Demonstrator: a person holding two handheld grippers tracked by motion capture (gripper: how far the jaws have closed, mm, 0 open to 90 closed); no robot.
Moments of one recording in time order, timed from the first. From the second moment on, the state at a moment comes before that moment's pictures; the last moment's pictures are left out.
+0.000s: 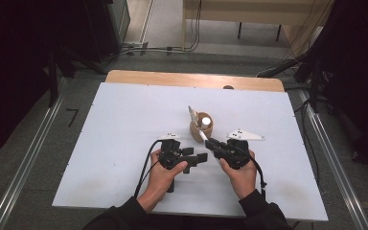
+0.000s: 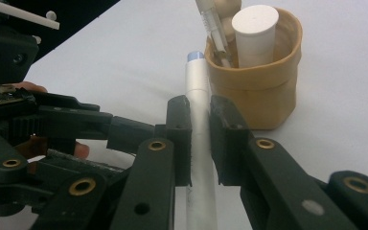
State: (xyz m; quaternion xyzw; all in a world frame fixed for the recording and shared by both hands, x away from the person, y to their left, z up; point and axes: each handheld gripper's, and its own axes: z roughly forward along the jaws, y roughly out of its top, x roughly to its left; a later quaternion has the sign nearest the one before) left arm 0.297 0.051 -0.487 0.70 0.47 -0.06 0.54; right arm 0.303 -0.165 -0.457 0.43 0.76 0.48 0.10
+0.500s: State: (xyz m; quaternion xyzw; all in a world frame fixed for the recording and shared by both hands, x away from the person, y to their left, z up) left arm 0.304 0.031 -0.488 0.69 0.47 -0.09 0.55; right arm 0.302 -0.167 -0.456 0.43 0.74 0.50 0.10
